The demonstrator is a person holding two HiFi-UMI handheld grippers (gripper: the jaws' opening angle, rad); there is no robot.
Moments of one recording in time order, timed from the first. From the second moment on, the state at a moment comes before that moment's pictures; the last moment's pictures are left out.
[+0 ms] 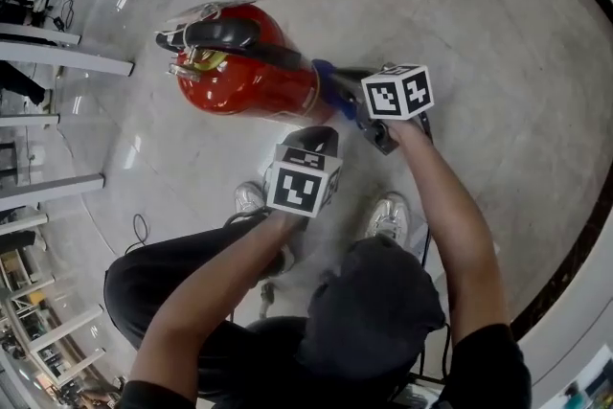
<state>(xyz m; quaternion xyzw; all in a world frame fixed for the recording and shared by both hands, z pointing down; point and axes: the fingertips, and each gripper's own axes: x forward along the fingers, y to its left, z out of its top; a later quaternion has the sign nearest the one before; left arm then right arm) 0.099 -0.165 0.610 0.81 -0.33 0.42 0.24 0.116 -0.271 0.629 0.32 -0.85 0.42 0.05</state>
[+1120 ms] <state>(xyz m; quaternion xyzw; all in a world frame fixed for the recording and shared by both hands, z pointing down) 0.107 -0.165 0.632 0.80 -0.31 0.43 0.27 0.117 -0.254 0.732 0.25 -0.87 0.29 0.32</state>
